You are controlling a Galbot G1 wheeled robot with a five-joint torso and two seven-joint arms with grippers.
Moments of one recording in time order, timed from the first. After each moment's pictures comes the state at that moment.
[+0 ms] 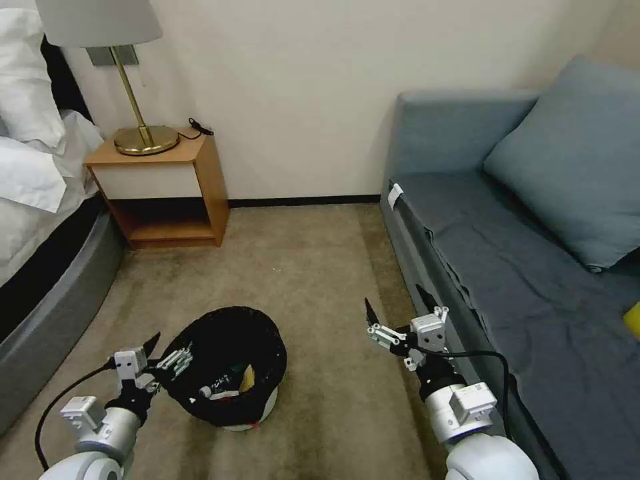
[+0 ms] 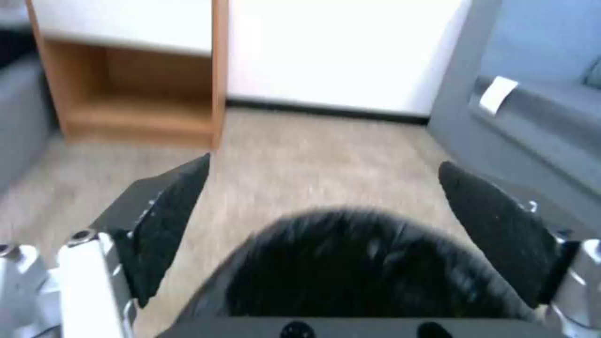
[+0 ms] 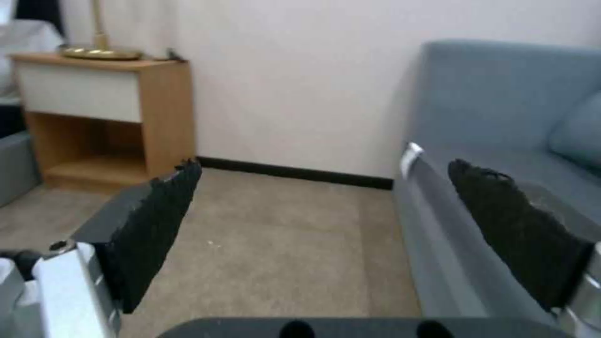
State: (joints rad) left arm 1.65 -1.46 -0.88 -2.12 -0.37 0.16 0.30; right arm -1.58 1.16 0.22 2.32 0.10 -0.13 0.31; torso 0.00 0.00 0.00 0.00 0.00
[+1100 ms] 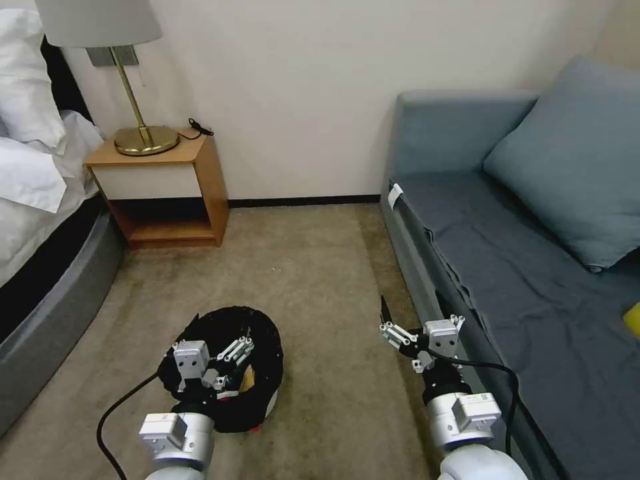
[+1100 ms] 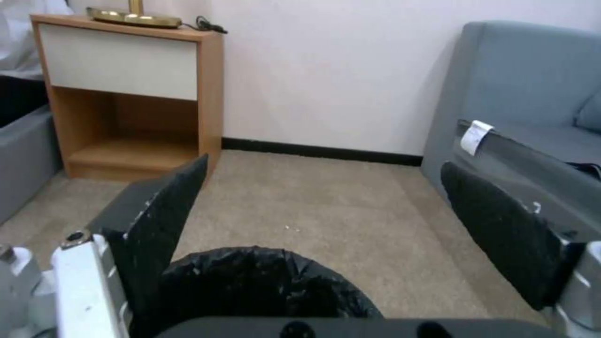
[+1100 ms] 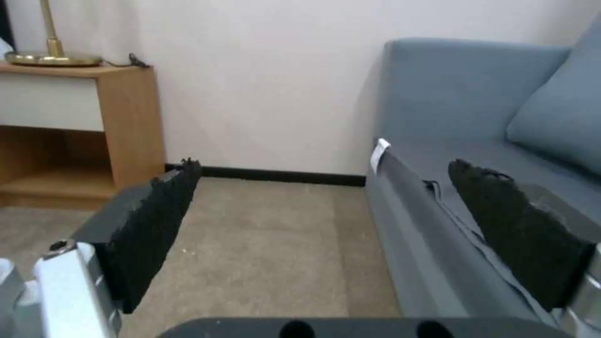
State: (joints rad) left arm 1.76 -1.56 -0.51 -2.27 -0.10 0.01 -0.02; right arm -1.64 1.31 0.26 2.30 -0.01 -0.09 0.27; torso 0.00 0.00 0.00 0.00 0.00
